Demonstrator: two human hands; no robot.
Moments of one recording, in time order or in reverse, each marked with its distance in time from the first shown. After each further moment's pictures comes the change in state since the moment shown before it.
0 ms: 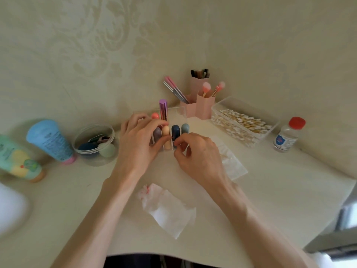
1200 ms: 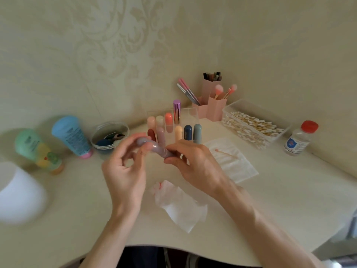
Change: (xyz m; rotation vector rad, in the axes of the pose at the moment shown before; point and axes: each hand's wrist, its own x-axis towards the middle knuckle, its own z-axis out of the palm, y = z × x) left_hand -0.060 0.037 -0.052 -0.829 0.438 -0.560; right_hand -0.009 -0.016 0.003 0.332 -0.197 -0.315
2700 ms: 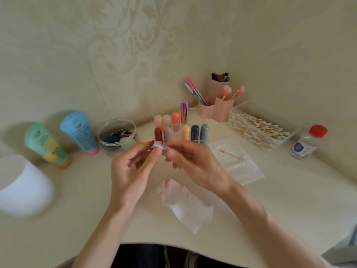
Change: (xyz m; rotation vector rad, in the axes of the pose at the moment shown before) left_hand 0.001 -0.007 -0.016 -0.154 -0.198 -0.181; right_hand 0.002 -0.008 0.010 0.482 -0.066 0.222
